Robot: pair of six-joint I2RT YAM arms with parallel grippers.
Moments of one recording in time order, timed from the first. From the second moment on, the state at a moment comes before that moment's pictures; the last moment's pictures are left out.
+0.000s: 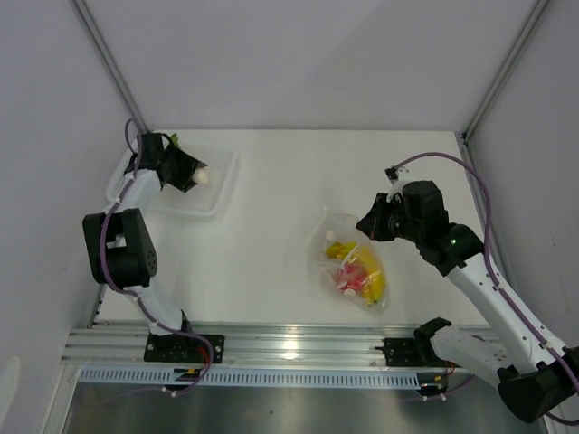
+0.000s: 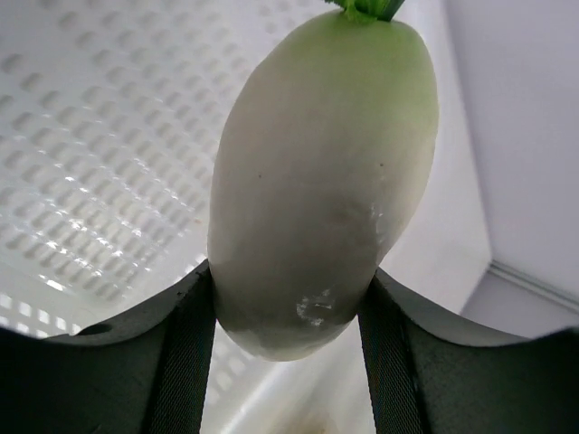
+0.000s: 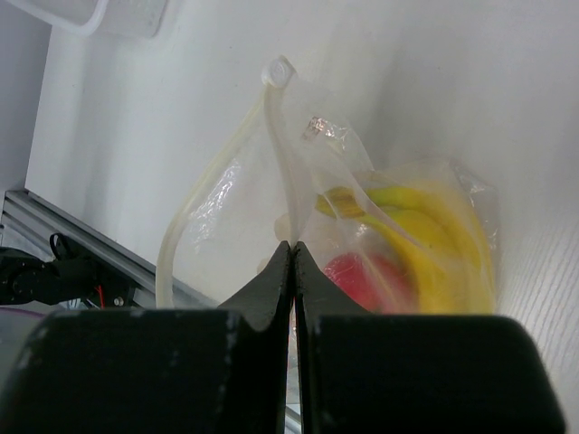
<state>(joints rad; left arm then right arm) 0.16 1.81 1.36 -0.38 0.24 -0.93 0.48 0.97 1.01 -0.60 -0.18 0.45</state>
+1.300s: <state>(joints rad) -0.60 1.08 0.88 -0.35 0.66 -0.84 0.60 0.99 1.01 -0.61 -0.04 0.50</state>
